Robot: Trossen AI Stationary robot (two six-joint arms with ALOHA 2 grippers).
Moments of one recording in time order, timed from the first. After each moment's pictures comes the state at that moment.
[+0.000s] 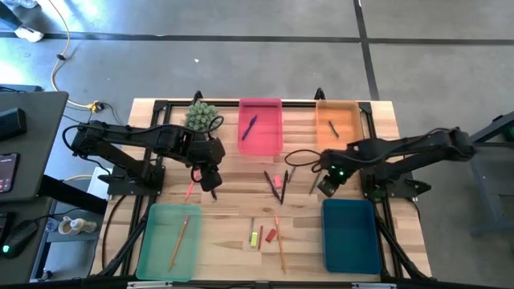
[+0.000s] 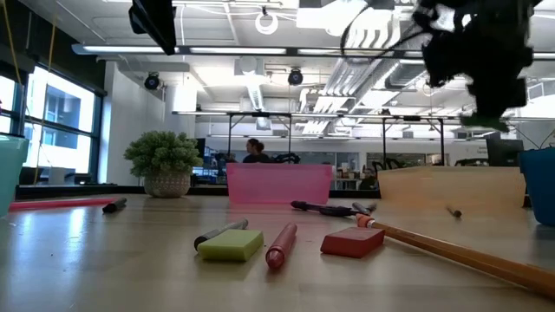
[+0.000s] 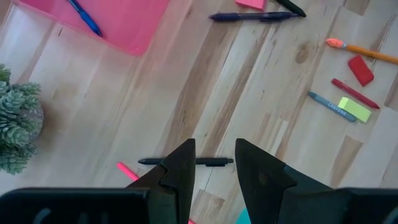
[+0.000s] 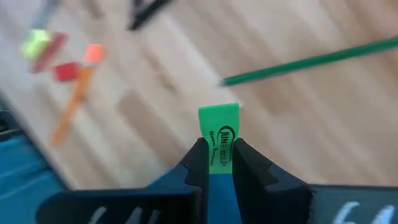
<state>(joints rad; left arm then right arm) 0.01 1.37 1.37 -1.21 -0.17 -0.49 0.07 1.07 0.78 -0.89 -0.20 0.85</state>
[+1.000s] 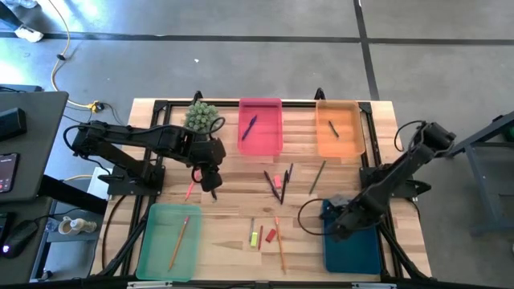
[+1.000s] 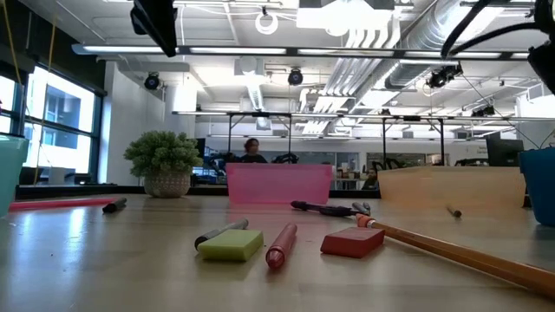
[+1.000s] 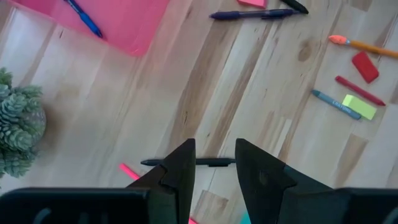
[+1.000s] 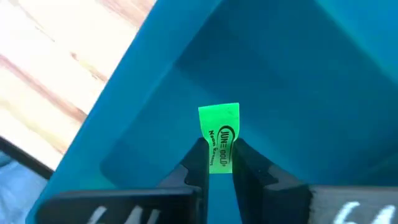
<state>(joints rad) 0.01 1.38 1.37 -1.21 -0.17 -0.48 0.75 1.36 0.79 -0.77 -0.08 1.65</state>
